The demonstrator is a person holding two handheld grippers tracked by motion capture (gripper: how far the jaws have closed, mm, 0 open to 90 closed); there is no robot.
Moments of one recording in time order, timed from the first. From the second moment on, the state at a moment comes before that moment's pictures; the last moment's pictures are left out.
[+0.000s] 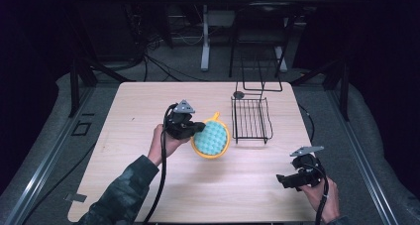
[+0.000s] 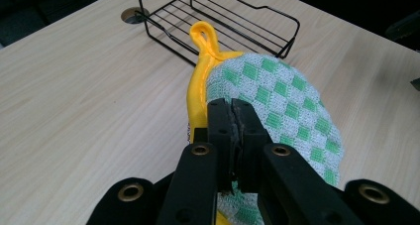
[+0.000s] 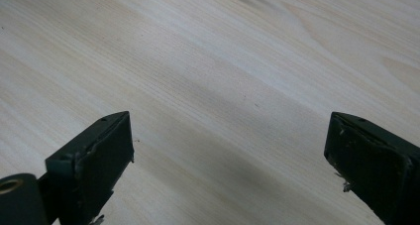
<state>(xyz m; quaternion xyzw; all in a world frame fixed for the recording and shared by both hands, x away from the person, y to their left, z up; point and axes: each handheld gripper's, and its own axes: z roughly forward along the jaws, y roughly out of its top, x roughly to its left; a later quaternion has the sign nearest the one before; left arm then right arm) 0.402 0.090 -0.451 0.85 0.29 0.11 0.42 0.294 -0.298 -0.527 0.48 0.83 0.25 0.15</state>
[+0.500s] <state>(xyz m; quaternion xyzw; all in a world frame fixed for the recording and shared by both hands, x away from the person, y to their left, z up) 0.418 0.066 -0.442 0.85 0.28 0.12 0.44 0.294 -0.297 -0.528 0.48 0.83 0.25 0.15</state>
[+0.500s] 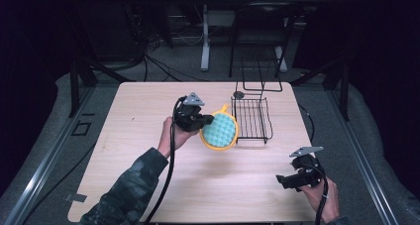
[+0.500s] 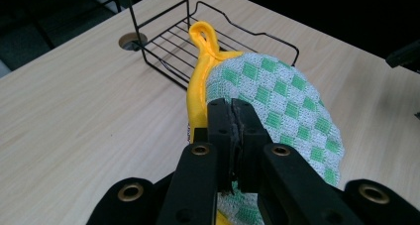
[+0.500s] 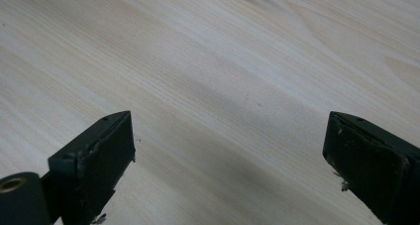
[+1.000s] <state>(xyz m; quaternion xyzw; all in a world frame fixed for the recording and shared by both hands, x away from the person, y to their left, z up) 0.438 0.050 -0.444 0.83 0.29 0.12 0.45 0.294 -0.297 -0.528 0.48 0.83 0.25 0.15</state>
